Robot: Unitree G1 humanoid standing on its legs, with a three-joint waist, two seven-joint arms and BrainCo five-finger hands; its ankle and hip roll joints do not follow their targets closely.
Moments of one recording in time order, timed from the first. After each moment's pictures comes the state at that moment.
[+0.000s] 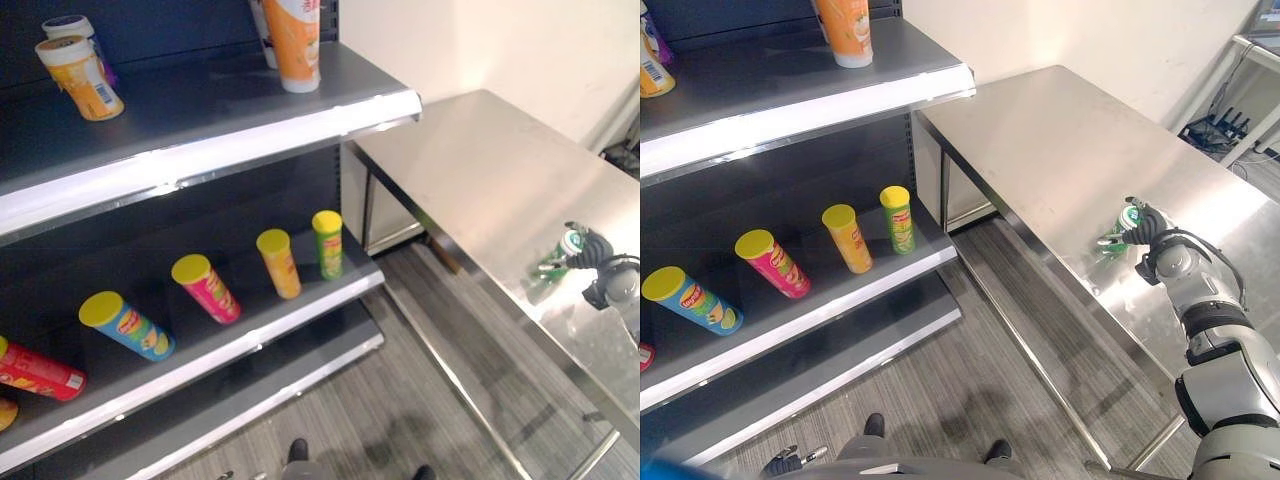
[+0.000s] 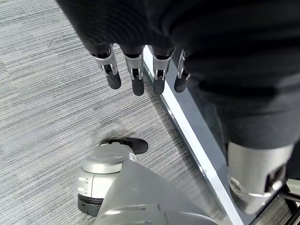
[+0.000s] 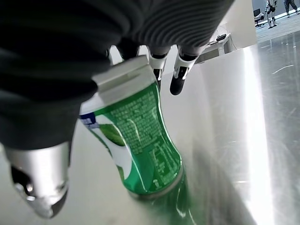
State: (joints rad) left arm 0.17 0.29 -0.03 1.15 -0.15 -0.13 0.02; right arm -0.68 -0.88 0.44 1.00 -0.04 -0.12 -0.03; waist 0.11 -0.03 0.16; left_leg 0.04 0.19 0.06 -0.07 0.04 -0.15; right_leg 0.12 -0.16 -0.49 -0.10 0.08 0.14
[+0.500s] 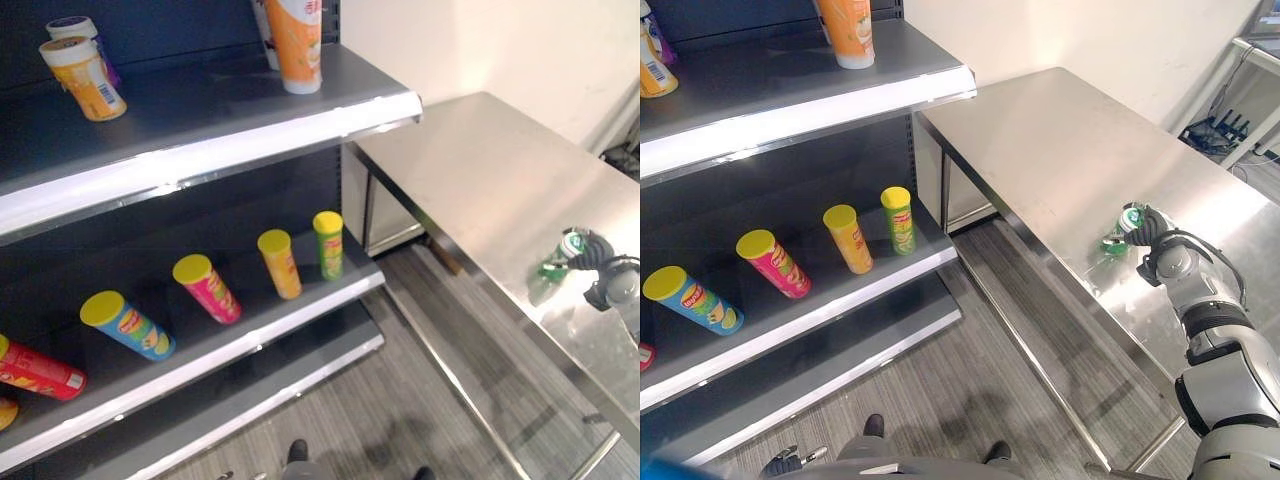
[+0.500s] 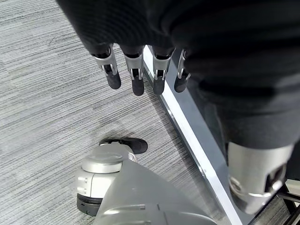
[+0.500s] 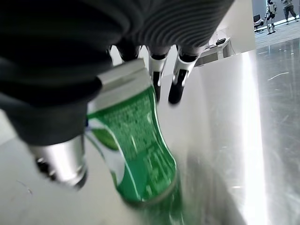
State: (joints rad) left arm 0.17 0.29 -0.03 1.16 -0.15 -0.13 0.02; right arm -0.68 -0.88 0.44 1.01 -0.04 -0.11 -0.04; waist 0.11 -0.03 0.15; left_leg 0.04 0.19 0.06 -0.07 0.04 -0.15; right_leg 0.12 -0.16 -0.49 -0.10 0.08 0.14
